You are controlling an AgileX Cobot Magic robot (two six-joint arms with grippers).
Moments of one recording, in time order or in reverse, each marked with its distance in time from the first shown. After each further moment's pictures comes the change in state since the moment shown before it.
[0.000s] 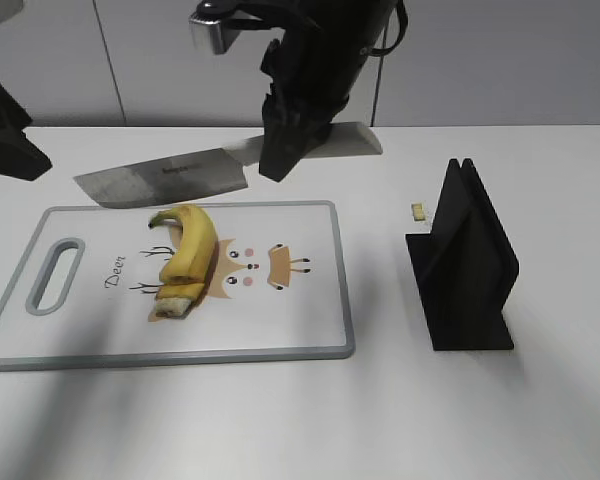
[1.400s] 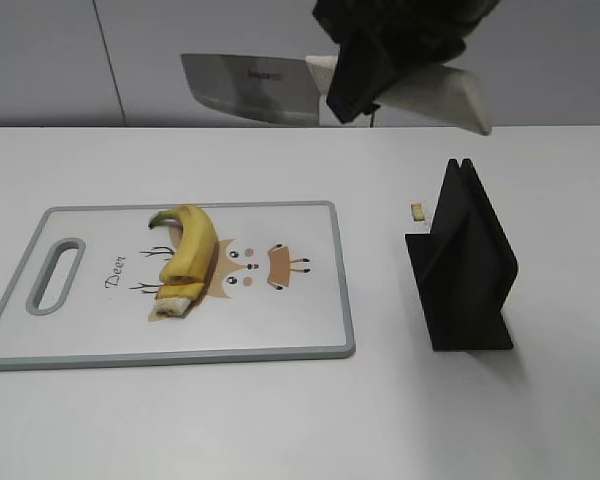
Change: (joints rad) left arm 0.178 -0.859 0.361 0.377 0.247 -0.930; right arm 0.003 -0.425 0.284 -0.069 -0.022 0.693
